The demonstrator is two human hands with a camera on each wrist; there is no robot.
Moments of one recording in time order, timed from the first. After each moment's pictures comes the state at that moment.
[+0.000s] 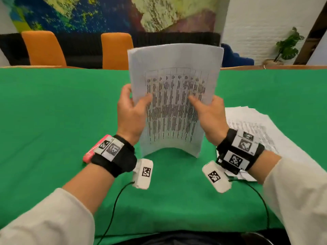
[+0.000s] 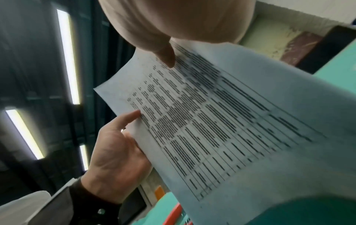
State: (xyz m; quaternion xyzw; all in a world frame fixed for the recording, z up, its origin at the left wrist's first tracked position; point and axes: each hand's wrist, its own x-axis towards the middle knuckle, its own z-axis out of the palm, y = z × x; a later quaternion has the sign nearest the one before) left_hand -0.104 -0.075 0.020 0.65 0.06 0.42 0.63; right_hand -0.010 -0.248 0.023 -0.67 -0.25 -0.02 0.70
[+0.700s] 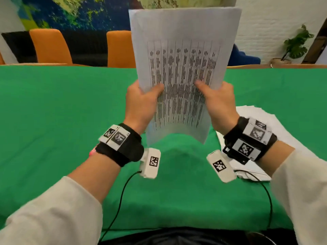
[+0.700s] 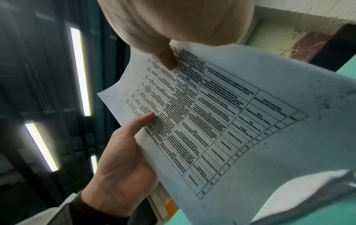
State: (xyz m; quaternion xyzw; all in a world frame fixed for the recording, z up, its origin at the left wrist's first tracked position) left_hand -0.093 -0.076 0.041 0.68 0.08 0.40 0.61; right_hand -0.004 -0.244 0.048 -0.63 -0.27 -0.04 0.72
